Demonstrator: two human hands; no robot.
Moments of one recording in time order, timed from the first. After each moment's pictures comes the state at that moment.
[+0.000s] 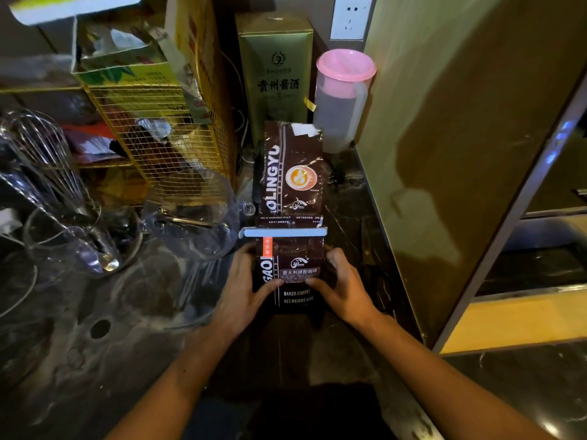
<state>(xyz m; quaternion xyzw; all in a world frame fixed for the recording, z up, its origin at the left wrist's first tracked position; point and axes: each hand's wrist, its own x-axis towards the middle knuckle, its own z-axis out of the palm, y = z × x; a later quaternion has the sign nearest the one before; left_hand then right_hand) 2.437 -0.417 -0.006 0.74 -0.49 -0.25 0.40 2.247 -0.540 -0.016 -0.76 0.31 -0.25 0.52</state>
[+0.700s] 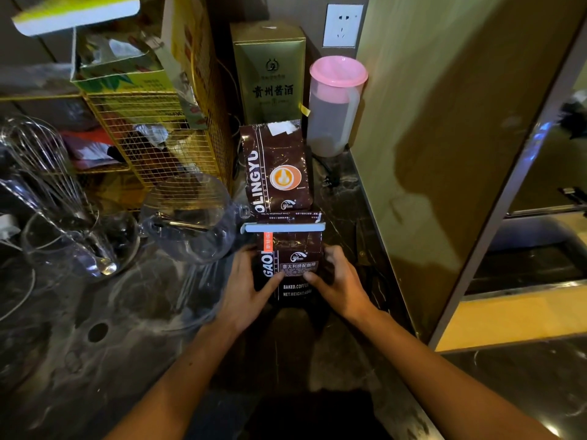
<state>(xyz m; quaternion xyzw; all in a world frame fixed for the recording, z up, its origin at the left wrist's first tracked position) 2.428 -0.426 -0.011 0.74 -0.48 -0.22 0.42 2.245 -0.546 -0.017 -0.75 0.35 -0.23 0.51</state>
